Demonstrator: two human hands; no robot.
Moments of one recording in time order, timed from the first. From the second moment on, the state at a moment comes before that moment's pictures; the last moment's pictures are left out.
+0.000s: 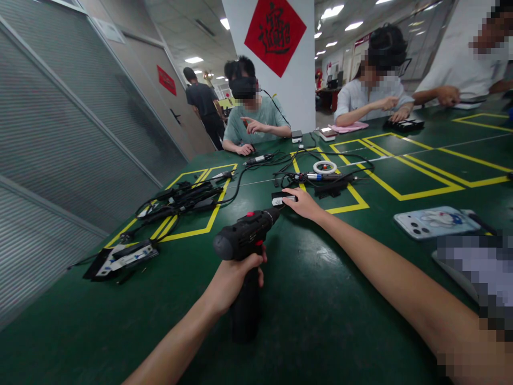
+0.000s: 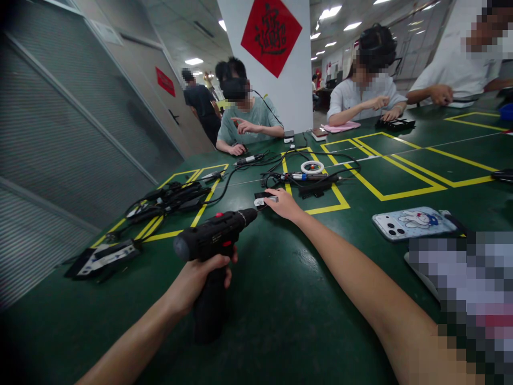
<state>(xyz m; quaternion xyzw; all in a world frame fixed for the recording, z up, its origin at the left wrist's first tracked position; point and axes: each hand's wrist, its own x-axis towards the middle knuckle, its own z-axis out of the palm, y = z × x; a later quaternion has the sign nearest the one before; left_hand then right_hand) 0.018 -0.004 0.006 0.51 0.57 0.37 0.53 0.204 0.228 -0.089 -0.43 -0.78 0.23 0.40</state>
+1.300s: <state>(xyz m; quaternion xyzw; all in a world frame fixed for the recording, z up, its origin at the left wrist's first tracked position) 0.019 -0.004 0.006 0.47 0.58 0.39 0.54 0.206 0.227 -0.088 -0.43 -0.78 0.22 0.40</state>
